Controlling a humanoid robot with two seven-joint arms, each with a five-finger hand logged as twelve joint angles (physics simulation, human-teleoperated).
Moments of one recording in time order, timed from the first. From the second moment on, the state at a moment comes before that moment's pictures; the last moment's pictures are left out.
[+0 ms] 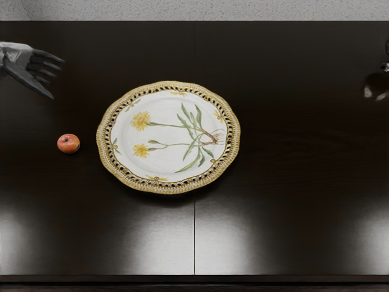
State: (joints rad) left arm -1.41 0.67 0.19 -0.58 0.20 -0.61 0.16; right arm -0.03 0.00 -0.04 0.28 0.10 -0.01 0.07
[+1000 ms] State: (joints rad) left arm -1.38 0.75 0.49 -1.29 0.68 0.25 0.16; right arm -0.05 0.00 -0.04 0.27 0.10 -0.02 0.07
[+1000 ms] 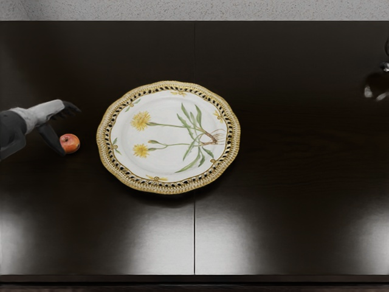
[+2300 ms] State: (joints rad) left arm -1.37 0.68 0.67 -1.37 0.69 0.49 0.18; right arm -0.05 0.00 -0.04 0.27 0.10 -0.02 0.07
